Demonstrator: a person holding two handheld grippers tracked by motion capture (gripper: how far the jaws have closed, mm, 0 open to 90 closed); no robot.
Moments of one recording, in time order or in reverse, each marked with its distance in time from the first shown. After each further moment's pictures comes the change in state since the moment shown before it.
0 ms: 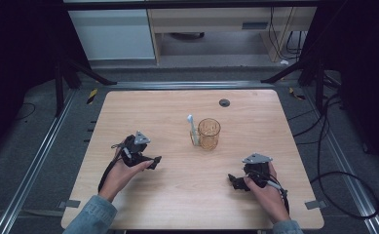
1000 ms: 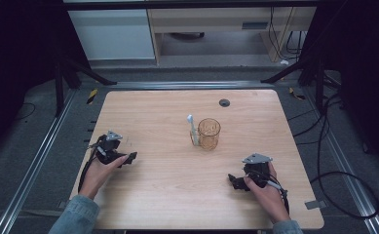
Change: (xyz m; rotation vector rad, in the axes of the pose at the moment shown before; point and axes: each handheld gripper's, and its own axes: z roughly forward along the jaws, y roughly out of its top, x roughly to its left) left arm 0.072 -0.045 -0.011 0.010 0.094 -0.175; right arm 0.000 0.000 0.000 0.000 0.000 0.000
